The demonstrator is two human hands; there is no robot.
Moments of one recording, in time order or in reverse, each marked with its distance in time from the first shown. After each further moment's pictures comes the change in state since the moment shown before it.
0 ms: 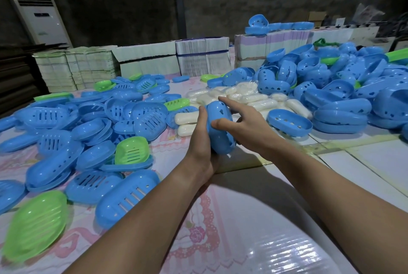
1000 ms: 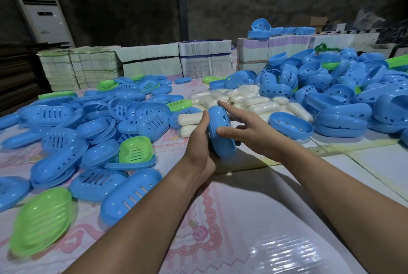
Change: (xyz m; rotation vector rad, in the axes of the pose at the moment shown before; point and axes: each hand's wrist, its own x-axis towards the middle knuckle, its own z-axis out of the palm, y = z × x) left_hand -0.004 0.003 -0.008 0.010 0.009 0.025; right_hand 0.000 0.010 -0.012 0.106 -0.274 -0.027
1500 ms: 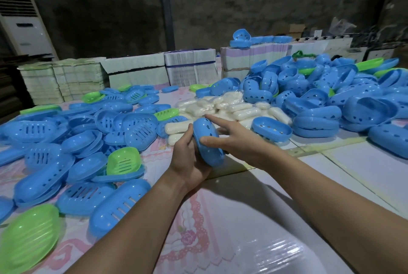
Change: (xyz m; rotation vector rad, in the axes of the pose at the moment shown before) left_hand -0.008 0.001 -0.004 -0.095 -0.121 -0.111; right_hand -0.011 -0.012 0.006 0.082 0.053 0.142
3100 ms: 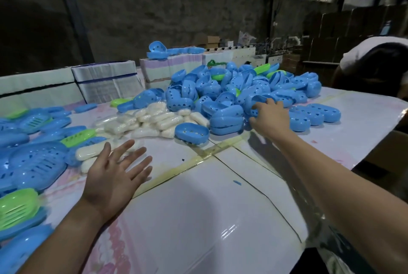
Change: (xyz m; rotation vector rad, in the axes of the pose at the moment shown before) left_hand 0.011 -0.009 -0.008 0.048 -0.023 -0.024; right_hand -0.104 0.053 -0.220 -1.192 0.869 0.479
